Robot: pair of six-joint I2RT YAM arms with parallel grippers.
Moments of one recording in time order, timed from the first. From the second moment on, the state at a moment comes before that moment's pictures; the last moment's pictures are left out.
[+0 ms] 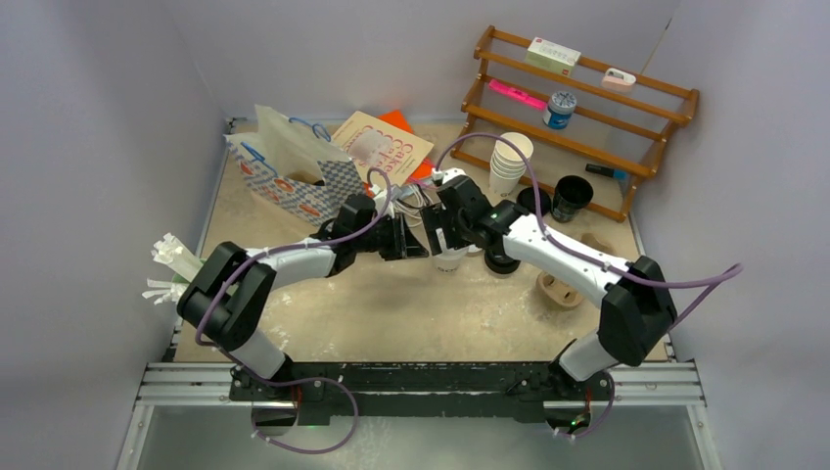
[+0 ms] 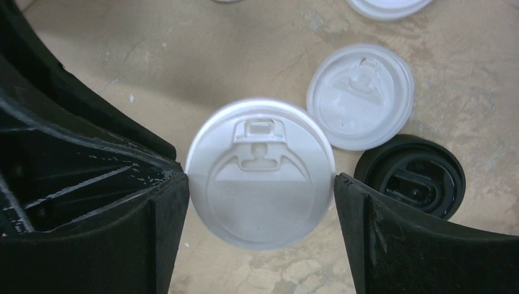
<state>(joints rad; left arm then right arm) -0.57 1.61 0.77 0.29 0.53 -0.76 0.74 1.52 1.17 -0.56 0.19 0.29</state>
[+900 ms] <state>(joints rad) -0.57 1.57 0.76 0.32 0.53 -0.83 0.57 1.61 1.42 -0.80 0.05 0.42</state>
